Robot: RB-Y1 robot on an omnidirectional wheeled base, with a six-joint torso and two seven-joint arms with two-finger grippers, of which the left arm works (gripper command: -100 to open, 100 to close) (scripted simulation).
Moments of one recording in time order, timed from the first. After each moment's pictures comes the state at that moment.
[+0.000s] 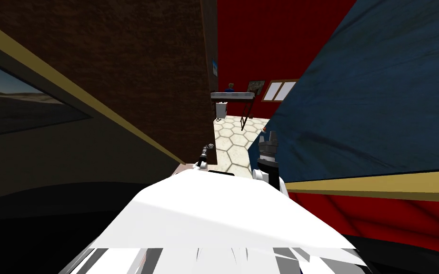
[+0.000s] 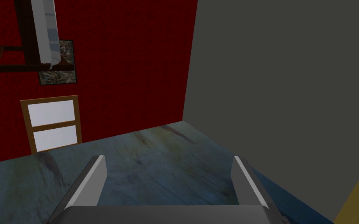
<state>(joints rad) -0.19 0.06 0.02 -0.57 0.15 -0.82 -0.10</state>
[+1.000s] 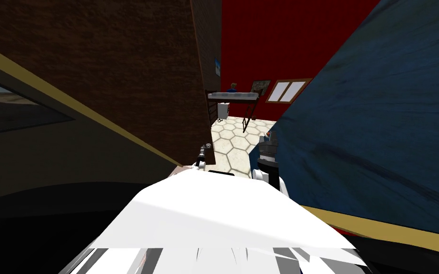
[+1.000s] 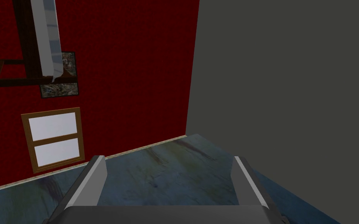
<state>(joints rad) -0.19 0.07 0.09 -0.58 0.19 -0.81 -0.12</state>
